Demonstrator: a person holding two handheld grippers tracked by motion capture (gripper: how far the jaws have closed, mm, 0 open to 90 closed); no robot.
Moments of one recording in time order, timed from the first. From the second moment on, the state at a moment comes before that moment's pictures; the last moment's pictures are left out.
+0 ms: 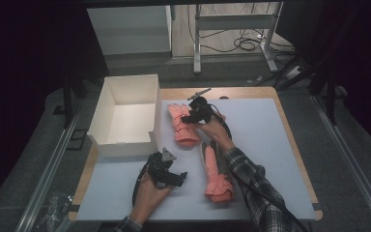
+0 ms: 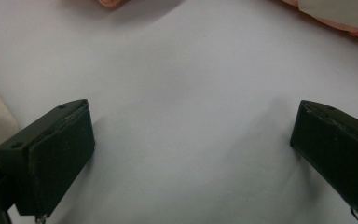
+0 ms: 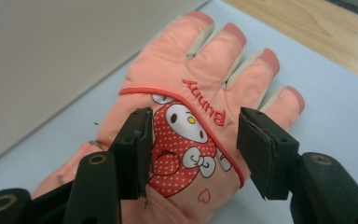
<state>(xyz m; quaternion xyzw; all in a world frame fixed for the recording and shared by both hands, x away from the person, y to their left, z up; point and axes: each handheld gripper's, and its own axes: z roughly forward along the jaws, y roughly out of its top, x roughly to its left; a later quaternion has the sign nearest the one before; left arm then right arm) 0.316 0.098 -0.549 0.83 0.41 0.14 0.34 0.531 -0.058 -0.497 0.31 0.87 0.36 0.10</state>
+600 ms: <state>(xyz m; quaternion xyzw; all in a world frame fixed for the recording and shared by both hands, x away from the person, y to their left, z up) 0.316 0.098 -0.549 0.83 0.41 0.14 0.34 0.526 -0.049 -0.501 0.33 0.88 0.34 0.08</state>
